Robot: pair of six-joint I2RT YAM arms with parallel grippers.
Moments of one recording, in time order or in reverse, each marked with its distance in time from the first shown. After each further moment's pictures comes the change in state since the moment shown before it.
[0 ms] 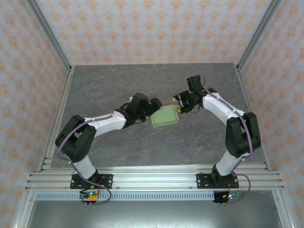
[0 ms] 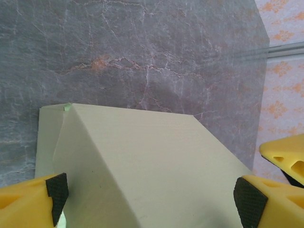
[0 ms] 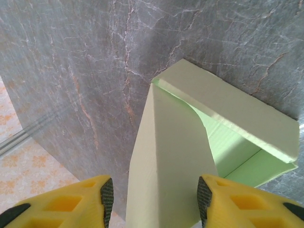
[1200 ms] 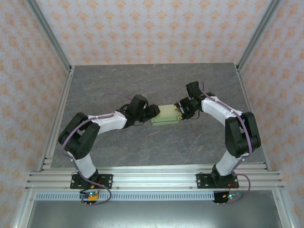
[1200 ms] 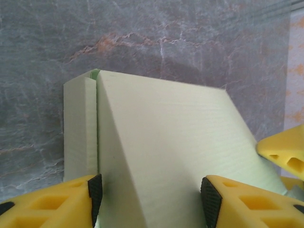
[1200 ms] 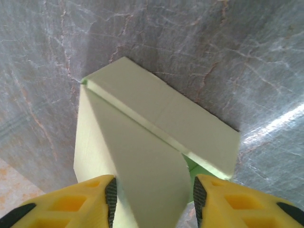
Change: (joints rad) left arm 0.022 0.047 -0.023 0.003 0.098 0.211; right arm 0.007 0.000 -0.093 -0.020 0.044 -0.065
